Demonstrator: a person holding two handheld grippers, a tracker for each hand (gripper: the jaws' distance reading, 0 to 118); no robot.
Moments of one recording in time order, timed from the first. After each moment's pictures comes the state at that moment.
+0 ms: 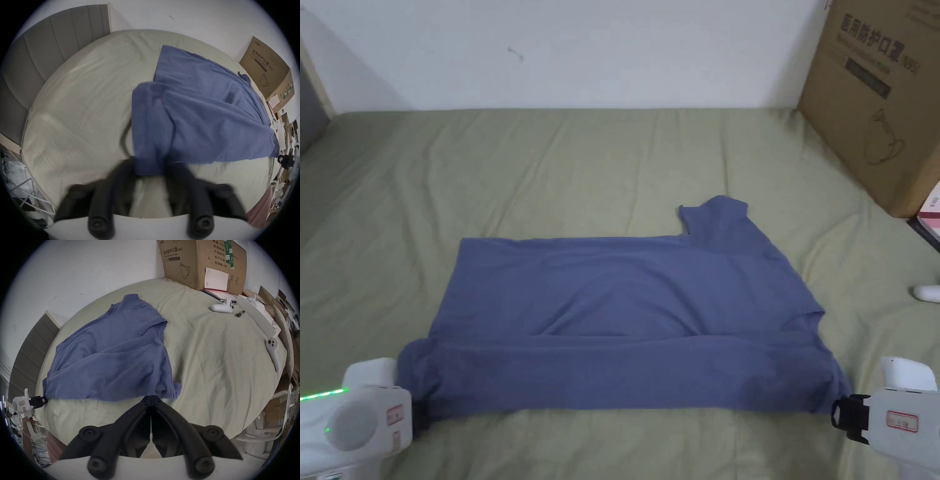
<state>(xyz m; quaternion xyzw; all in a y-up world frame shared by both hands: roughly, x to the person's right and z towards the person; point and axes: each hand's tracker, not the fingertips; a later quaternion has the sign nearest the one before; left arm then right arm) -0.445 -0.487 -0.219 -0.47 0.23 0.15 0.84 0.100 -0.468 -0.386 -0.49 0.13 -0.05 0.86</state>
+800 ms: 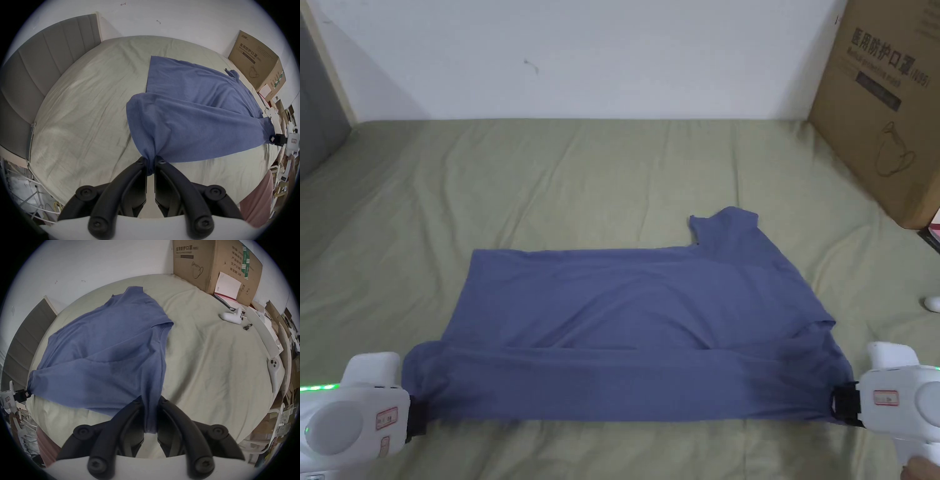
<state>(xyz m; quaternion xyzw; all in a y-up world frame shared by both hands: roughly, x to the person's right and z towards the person) -0.438 -0.451 -0.190 -0.48 0.18 0.12 0.85 0.087 -0.464 -0.413 -0.50 0.13 0.02 0.85</state>
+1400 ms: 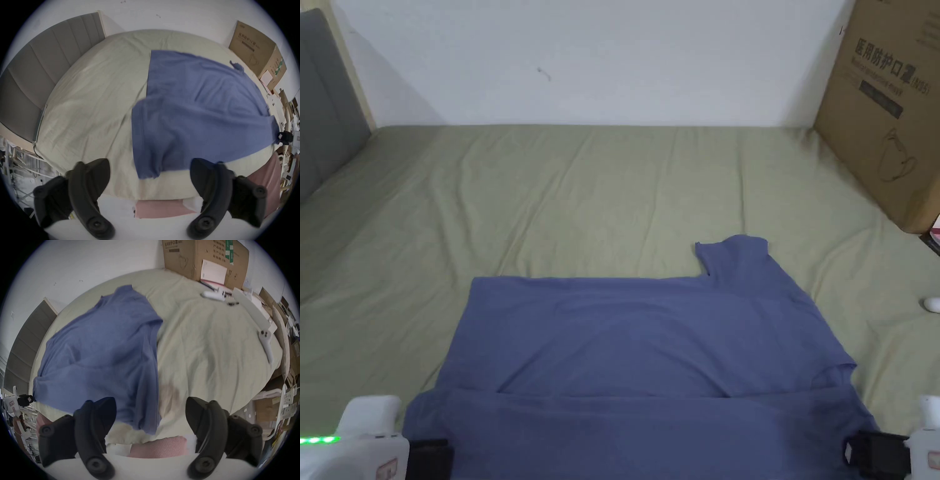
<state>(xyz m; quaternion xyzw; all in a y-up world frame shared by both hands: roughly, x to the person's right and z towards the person) -0.411 -0.450 -0.132 -0.48 0.19 0.11 0.85 0.133 -0.463 -0.353 -0.51 0.13 0.00 0.85</state>
